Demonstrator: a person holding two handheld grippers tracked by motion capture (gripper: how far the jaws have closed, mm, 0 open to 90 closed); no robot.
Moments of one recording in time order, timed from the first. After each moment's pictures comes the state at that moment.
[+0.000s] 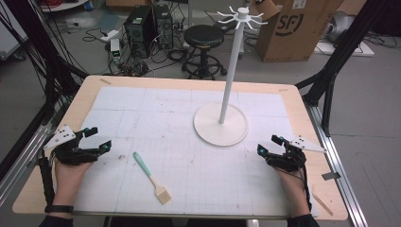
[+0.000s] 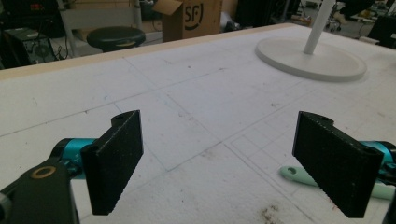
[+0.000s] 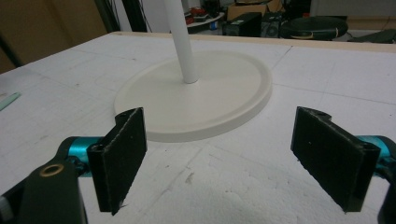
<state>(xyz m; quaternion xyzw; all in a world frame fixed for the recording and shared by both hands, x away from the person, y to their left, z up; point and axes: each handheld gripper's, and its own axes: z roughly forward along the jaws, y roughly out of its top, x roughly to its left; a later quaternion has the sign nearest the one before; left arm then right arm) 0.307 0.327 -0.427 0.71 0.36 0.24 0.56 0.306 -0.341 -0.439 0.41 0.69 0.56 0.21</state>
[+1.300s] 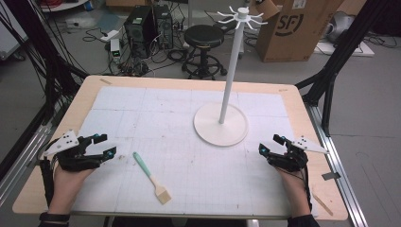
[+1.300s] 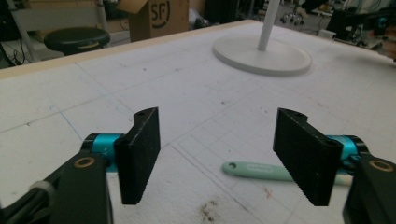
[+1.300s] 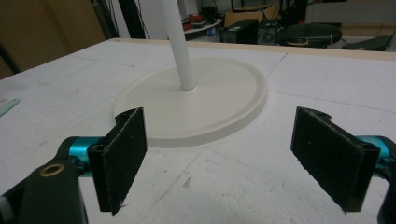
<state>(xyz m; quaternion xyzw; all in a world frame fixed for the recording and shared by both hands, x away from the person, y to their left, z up) 0.287 0.308 -0.418 0.74 0.31 0.19 0.57 0.303 -0.344 -0.436 0.41 0.68 0.56 0.22</state>
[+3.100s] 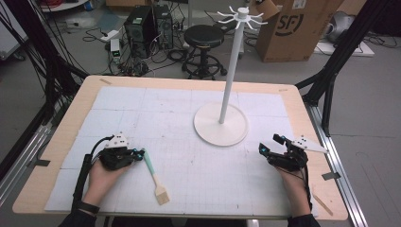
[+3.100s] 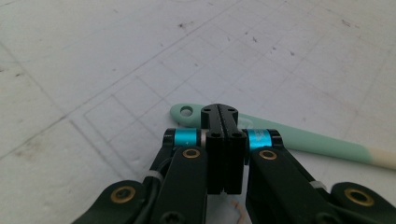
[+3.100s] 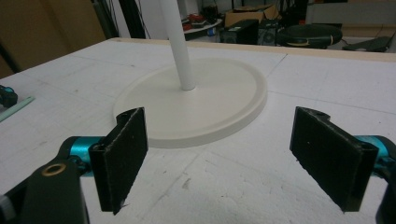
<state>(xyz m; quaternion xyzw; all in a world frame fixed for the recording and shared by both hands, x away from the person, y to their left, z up) 0.318 0.218 -0.449 0.84 0.32 0.12 0.43 0.304 -0.344 -0.435 0.41 0.68 0.56 0.22</state>
